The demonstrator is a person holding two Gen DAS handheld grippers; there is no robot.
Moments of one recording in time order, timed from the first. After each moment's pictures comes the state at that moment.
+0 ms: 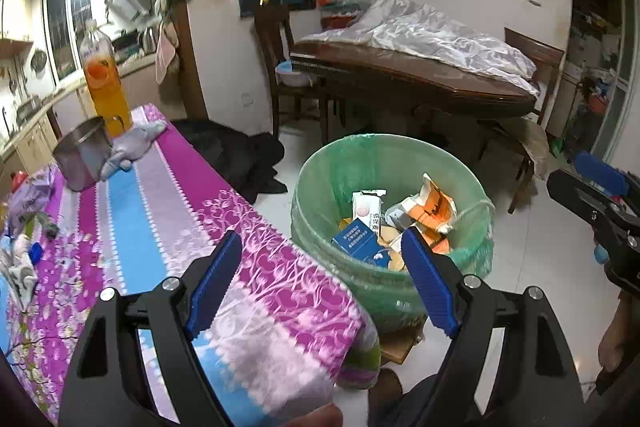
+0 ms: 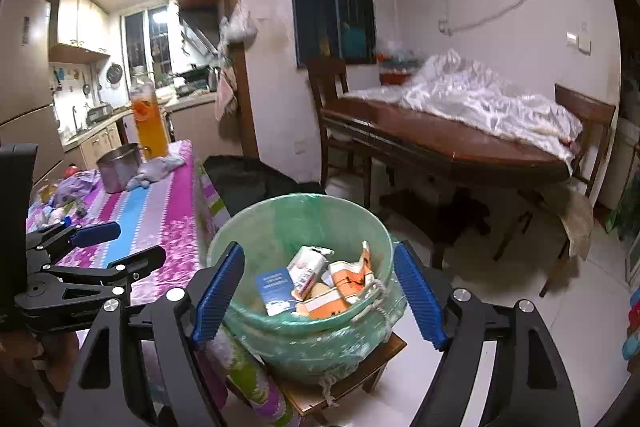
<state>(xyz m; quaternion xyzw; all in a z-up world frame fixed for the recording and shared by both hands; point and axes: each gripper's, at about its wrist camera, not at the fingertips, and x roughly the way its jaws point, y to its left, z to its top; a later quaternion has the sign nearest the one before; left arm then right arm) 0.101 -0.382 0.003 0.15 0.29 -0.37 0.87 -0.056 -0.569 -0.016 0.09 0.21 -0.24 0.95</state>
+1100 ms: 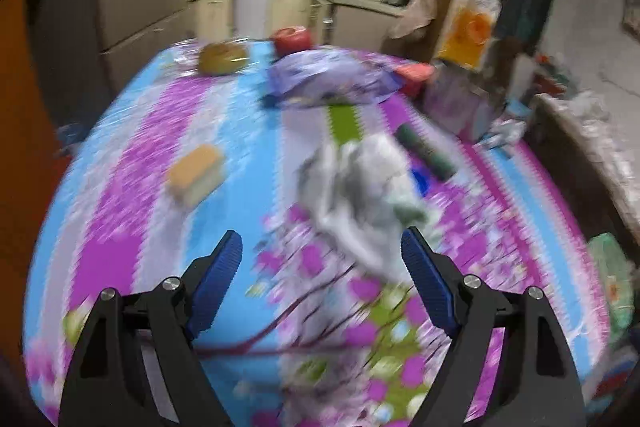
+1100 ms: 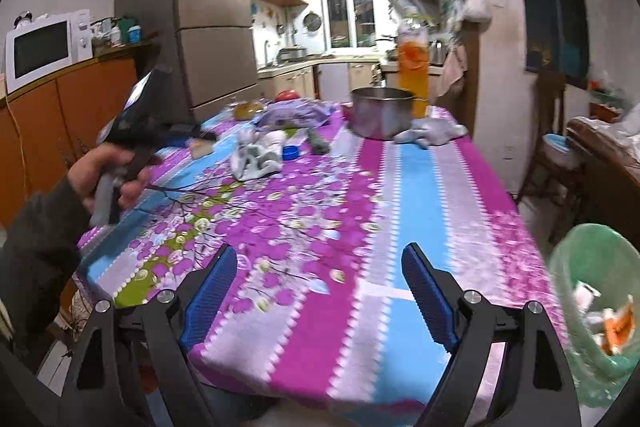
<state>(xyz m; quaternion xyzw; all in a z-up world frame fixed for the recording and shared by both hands) 0.344 0.035 -0.003 -0.04 0.38 -0.12 0.92 0.090 -0.286 -0.039 0.01 0.26 0.13 0.96</state>
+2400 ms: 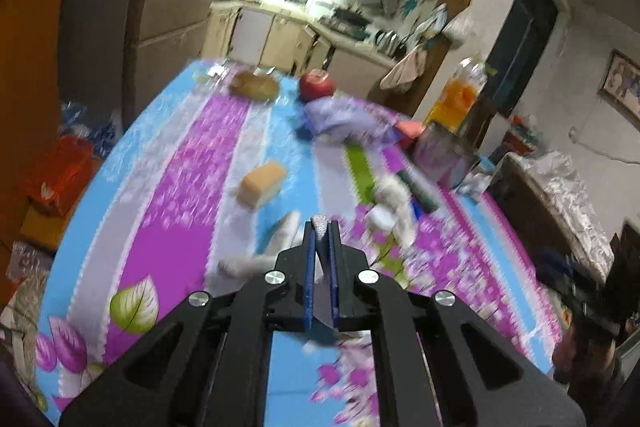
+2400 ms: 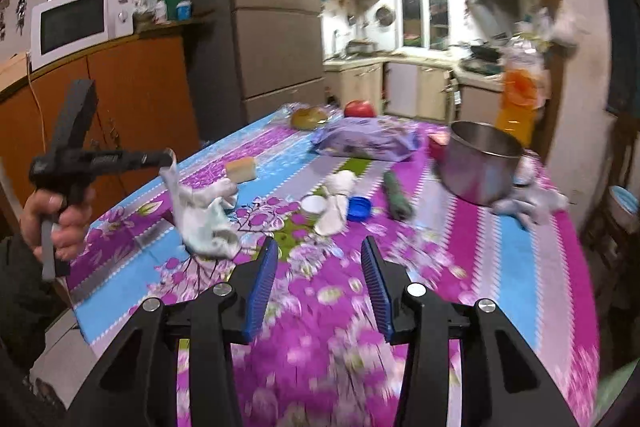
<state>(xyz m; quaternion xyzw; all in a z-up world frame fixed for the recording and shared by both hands) 0.285 0.131 0.008 -0.14 0.33 -0.13 0.92 0.263 -0.208 -0.015 -0.05 0.27 0.25 0.93</state>
